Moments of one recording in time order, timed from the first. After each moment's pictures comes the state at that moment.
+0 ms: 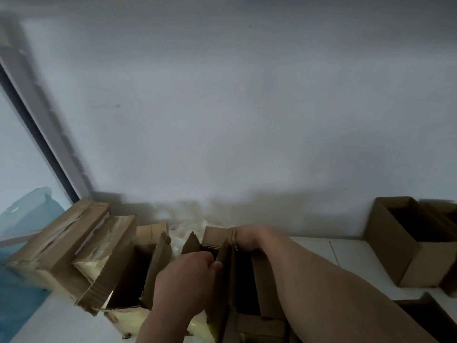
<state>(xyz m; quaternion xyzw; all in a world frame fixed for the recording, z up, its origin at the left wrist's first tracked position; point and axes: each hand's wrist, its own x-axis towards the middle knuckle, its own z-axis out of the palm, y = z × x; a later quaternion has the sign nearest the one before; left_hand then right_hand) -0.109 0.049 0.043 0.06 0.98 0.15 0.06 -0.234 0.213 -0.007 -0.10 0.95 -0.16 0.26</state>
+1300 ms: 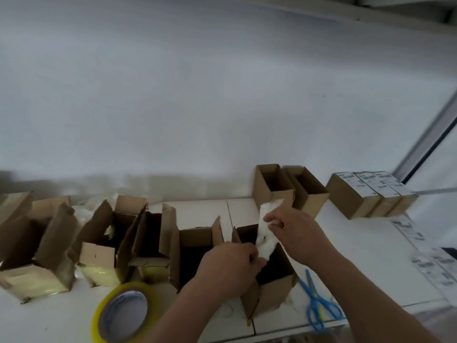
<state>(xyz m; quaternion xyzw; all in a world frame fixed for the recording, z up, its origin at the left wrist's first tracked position) 0.027 0.245 0.052 0.35 0.90 0.19 0.16 0.064 0.417 0.074 0.09 0.98 -0.16 -0.07</state>
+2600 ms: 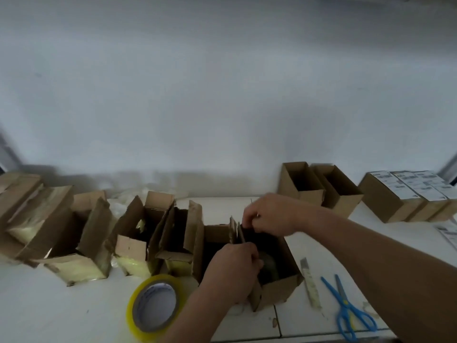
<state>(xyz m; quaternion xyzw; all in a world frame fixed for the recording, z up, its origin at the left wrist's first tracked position) 0.015 0.213 0.037 0.25 0.92 0.27 0.16 -0.016 0.360 0.114 -0.11 0.97 -0.11 0.19</state>
